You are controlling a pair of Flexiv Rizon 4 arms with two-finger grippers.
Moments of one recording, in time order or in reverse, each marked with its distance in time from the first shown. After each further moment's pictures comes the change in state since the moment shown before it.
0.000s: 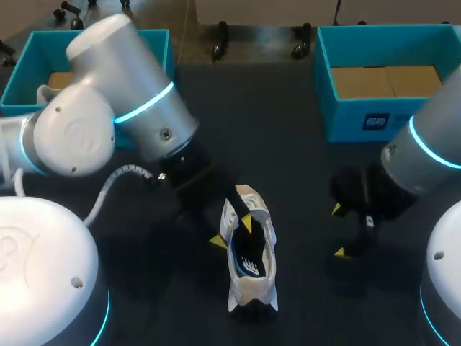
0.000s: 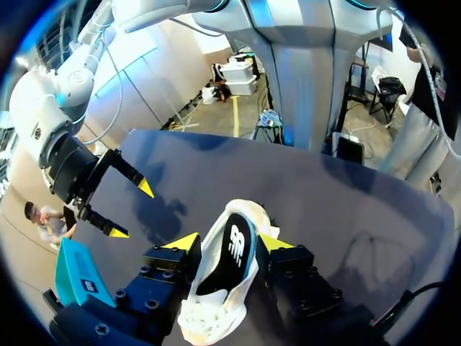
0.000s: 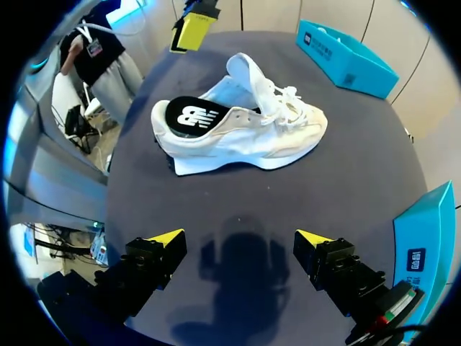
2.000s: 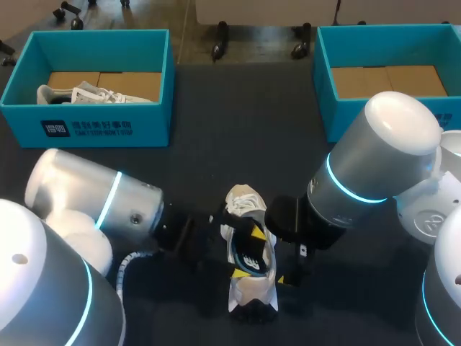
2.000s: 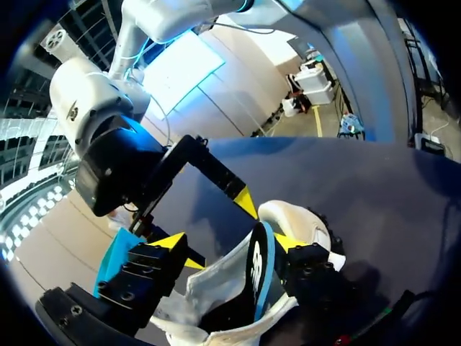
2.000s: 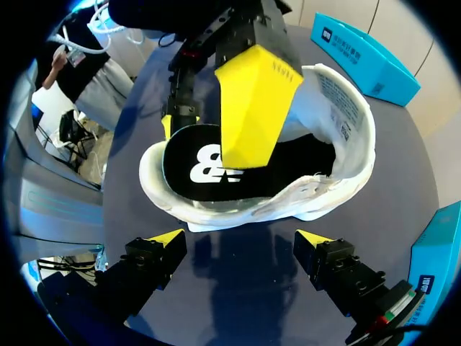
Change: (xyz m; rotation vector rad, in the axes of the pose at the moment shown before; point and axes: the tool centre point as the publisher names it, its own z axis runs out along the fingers) left arm -0.009 0.012 0.064 0.125 -0.580 -0.045; right arm 0.044 0.078 0.068 0.052 0.002 0.029
